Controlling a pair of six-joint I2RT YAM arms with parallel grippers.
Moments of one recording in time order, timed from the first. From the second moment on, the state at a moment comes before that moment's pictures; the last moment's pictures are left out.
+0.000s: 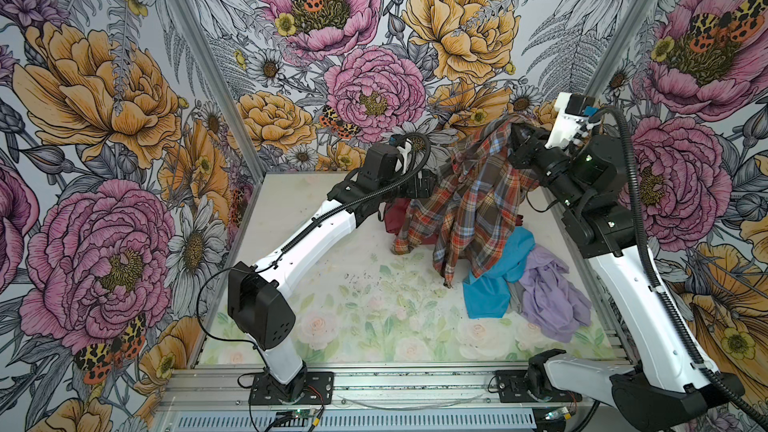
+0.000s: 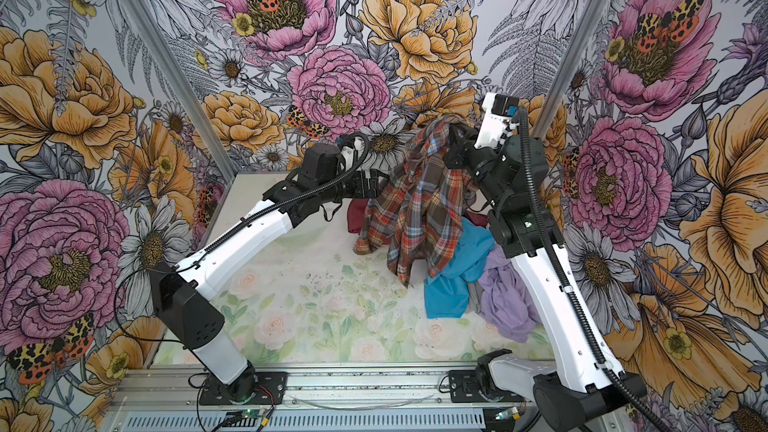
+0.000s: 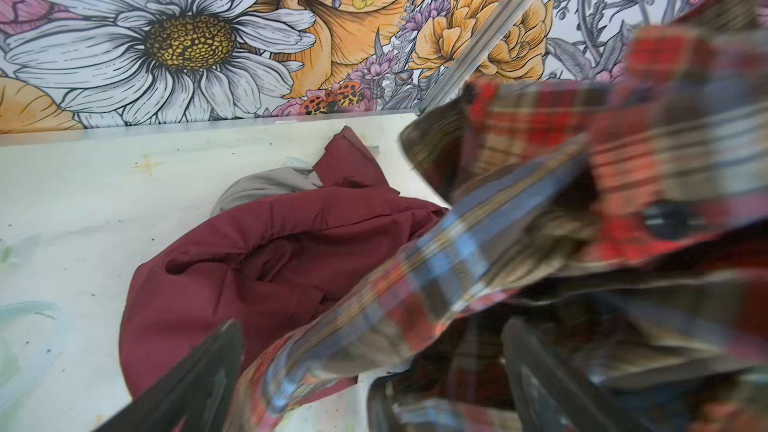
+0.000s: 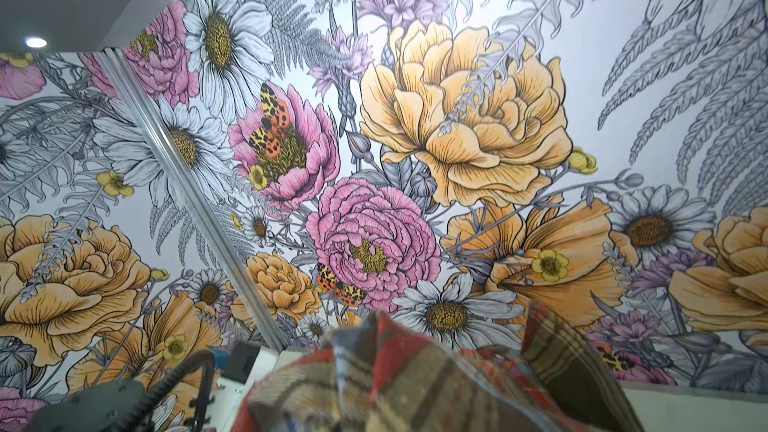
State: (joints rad) left arm -0.62 1.70 1.69 -0.44 0.12 -0.45; right arm 0.25 1.22 1.61 -0.27 -0.11 0.34
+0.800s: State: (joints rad) left arm -0.71 1.71 1.69 -0.43 0.12 -0.34; right arm -0.28 1.40 2.08 -0.37 -0.47 0.63
